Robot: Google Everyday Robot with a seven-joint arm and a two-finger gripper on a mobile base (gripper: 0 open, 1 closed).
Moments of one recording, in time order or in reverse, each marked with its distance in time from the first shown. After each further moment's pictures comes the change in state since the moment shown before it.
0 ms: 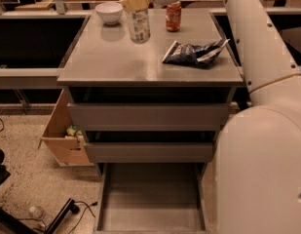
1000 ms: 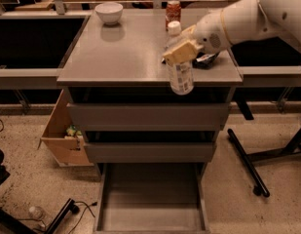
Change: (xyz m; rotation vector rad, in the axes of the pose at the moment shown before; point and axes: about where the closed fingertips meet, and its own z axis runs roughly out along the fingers) arm 0.119 0.102 -0.113 -0.092 0.191 0.067
